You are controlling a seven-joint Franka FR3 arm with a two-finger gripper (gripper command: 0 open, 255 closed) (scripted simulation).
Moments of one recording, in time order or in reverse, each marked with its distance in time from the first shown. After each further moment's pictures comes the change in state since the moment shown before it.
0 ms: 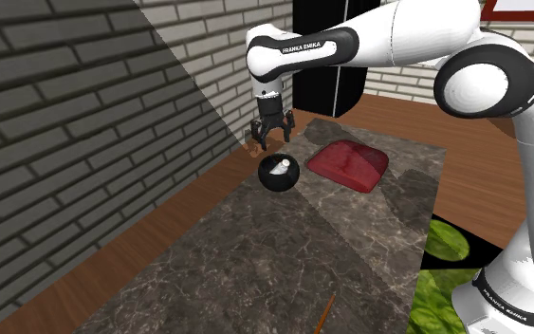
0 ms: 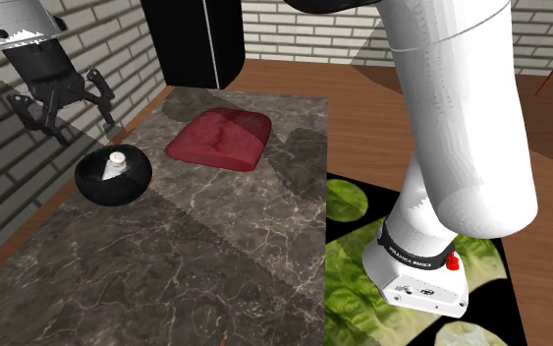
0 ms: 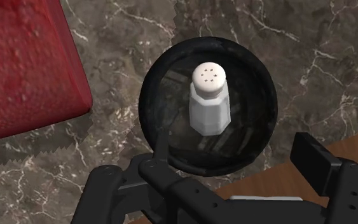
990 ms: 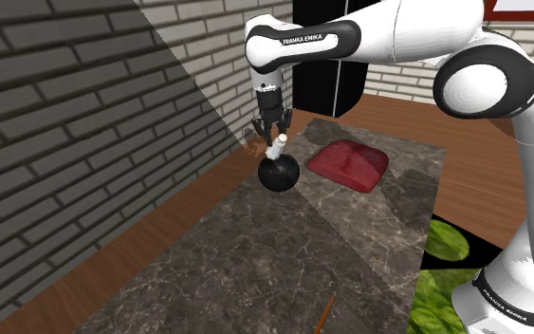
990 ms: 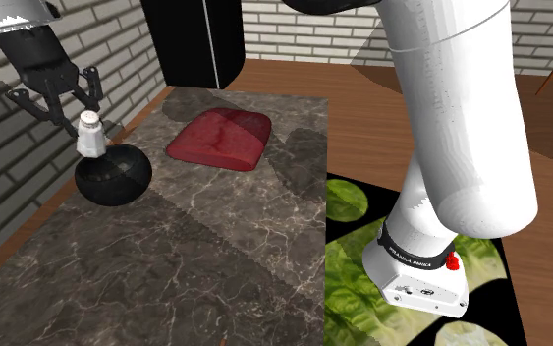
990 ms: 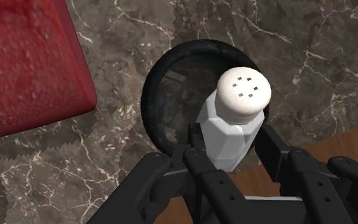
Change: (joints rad) arm 0.001 0.003 0.001 0.056 0.000 -0.053 0.004
